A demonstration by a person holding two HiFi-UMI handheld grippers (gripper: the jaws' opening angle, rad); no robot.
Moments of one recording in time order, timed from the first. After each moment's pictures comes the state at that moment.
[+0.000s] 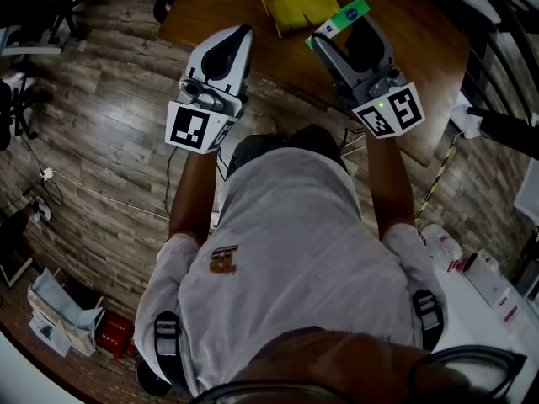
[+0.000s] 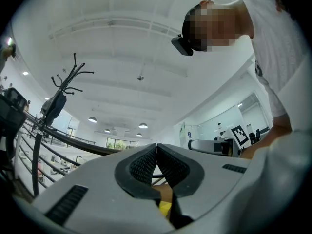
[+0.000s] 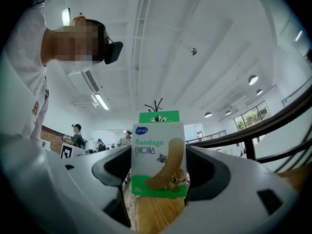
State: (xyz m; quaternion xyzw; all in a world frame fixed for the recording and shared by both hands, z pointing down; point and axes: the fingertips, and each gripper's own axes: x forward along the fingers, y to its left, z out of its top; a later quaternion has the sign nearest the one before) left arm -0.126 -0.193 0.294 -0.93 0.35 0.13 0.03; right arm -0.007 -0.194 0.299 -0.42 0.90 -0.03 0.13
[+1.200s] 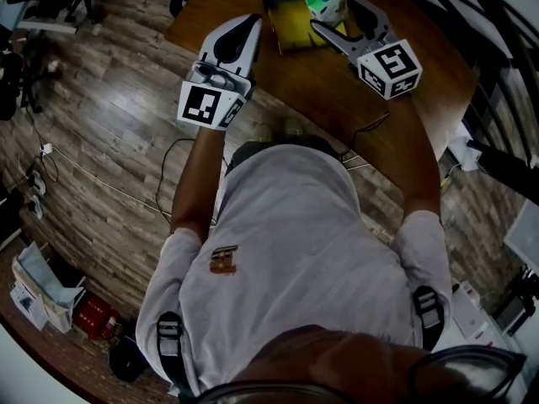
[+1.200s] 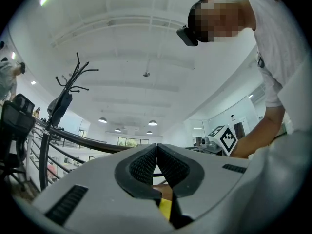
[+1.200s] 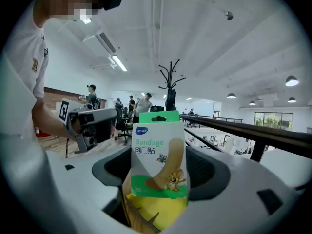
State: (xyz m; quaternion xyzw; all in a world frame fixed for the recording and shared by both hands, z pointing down) left arm -0.082 -0.271 0.315 -0.91 0.41 0.11 0.03; right arm 0.028 -0.319 0.372 -0.33 0.93 0.00 -0.13
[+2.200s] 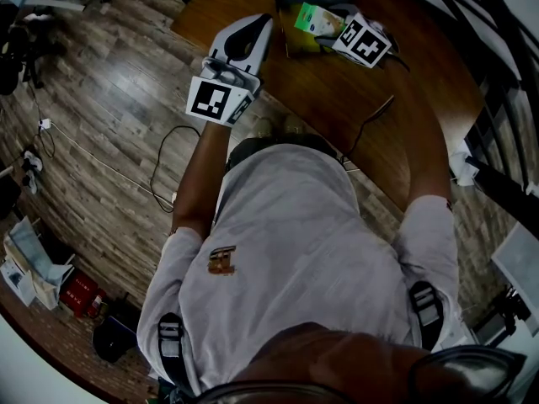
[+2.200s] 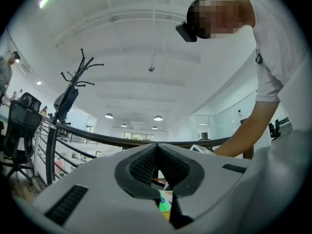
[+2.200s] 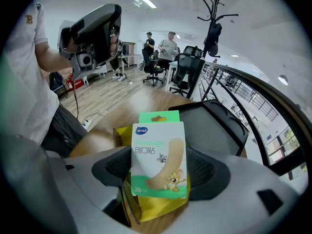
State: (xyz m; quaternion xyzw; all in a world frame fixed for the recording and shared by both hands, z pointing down) left arm -0.079 -0.309 0.348 -0.89 0.44 0.09 0.01; right arm 0.023 -0.370 0.551 -0.13 0.87 0.00 -0.48
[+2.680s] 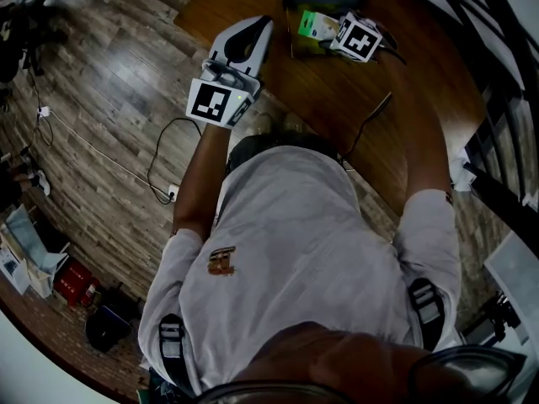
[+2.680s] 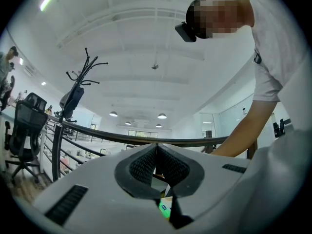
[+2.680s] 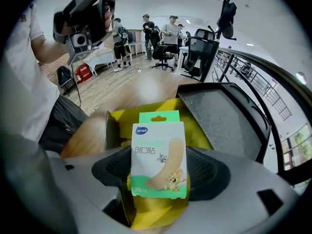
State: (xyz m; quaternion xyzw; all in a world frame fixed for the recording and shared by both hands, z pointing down) left arm -0.091 -0.316 0.359 -0.88 0.46 0.08 0.00; right arm 0.022 -0.374 0.603 -0.07 0.83 -0.01 -0.55
